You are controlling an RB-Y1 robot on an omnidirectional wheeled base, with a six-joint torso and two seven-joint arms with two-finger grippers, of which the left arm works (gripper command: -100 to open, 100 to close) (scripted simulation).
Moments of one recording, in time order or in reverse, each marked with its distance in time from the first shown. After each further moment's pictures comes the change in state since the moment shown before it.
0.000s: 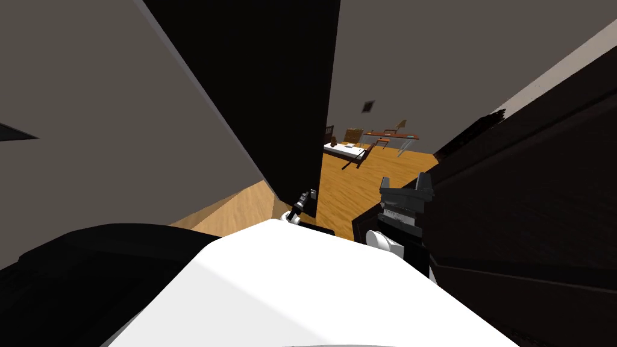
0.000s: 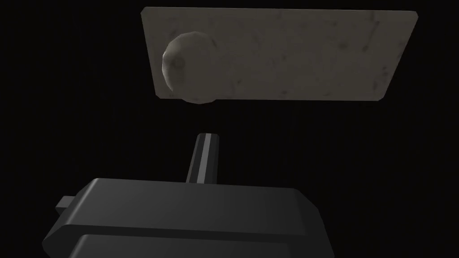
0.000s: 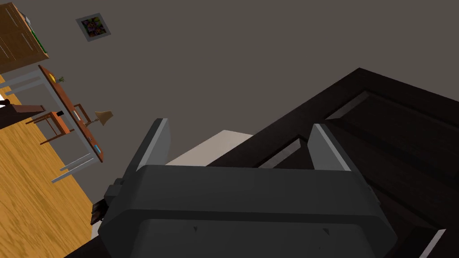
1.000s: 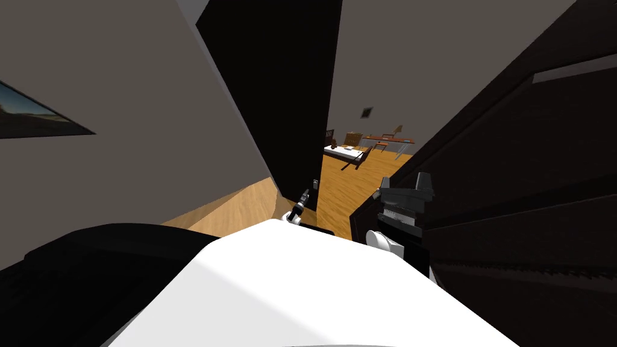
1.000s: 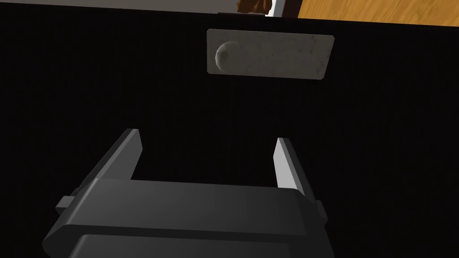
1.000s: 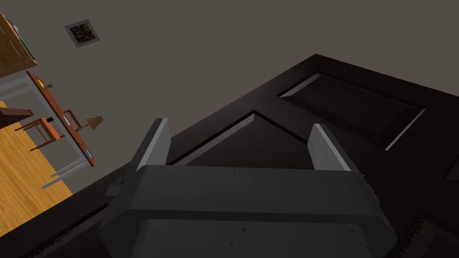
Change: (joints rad) arm 0.015 -0.015 0.001 -0.022 0.007 0.016 0.009
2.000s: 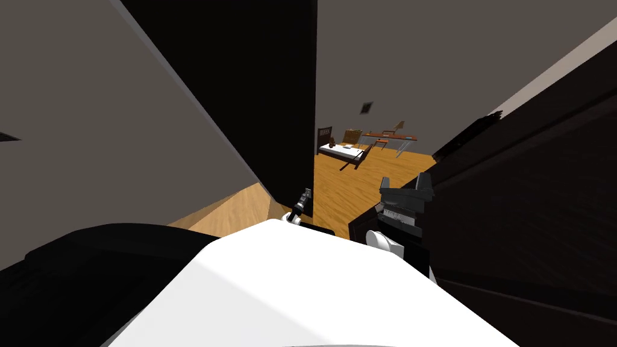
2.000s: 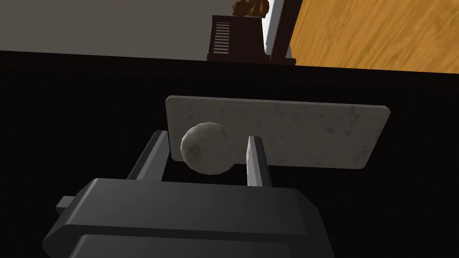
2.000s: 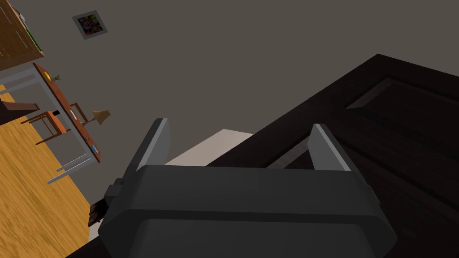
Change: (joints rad) arm 0.002 -0.009 0.015 0.017 0.005 -0.032 -0.011
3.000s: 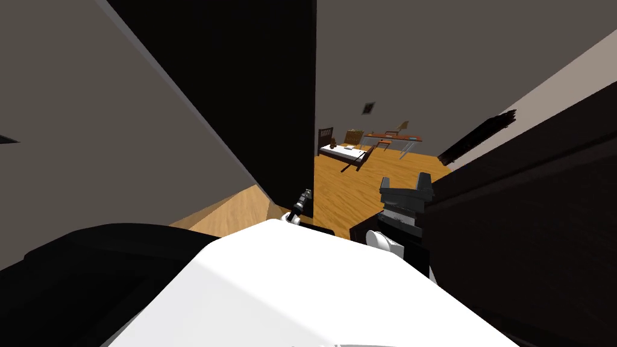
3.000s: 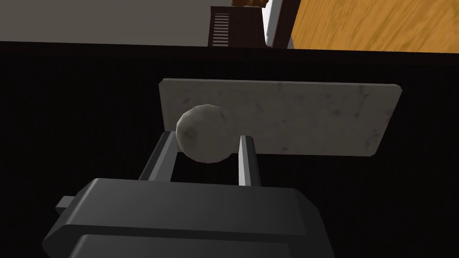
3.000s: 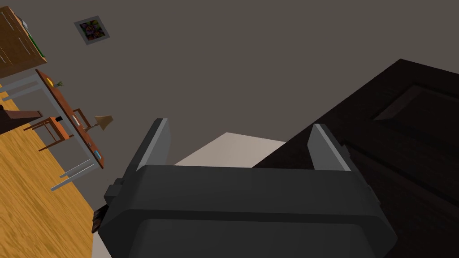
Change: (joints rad) arm -0.002 0.006 0.012 0.009 0.005 0.005 -0.013
